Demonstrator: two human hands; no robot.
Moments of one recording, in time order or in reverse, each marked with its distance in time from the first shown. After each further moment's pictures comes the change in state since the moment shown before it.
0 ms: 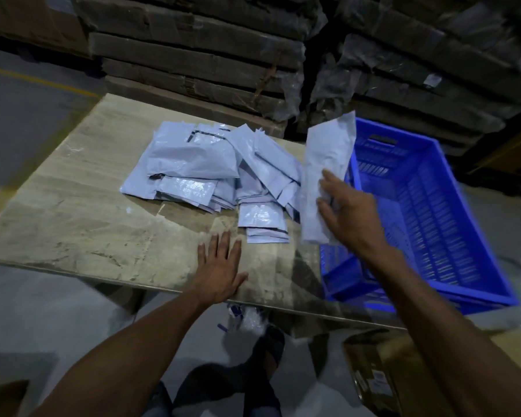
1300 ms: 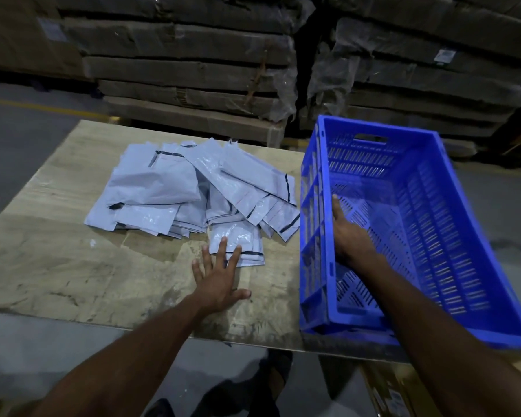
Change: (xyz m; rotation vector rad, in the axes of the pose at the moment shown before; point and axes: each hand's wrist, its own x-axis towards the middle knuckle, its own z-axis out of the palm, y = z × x) left_hand 0.072 0.065 -0.016 -0.122 -0.247 -0.132; right_hand -0.006 0.168 0.054 -0.310 -0.682 0.239
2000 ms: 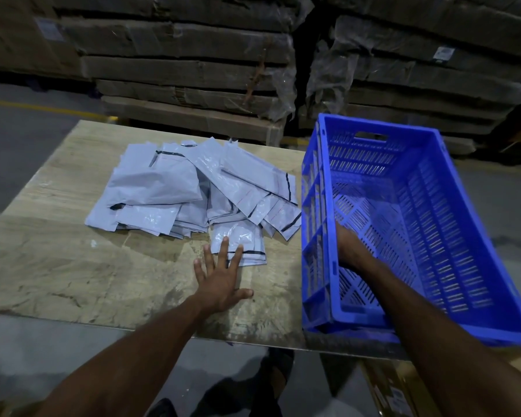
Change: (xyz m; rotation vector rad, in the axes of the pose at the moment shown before) left_hand 0.002 -0.001 0.002 -0.002 -0.009 0.011; right_hand 0.007 0.007 0.029 0.461 -0.074 0.043
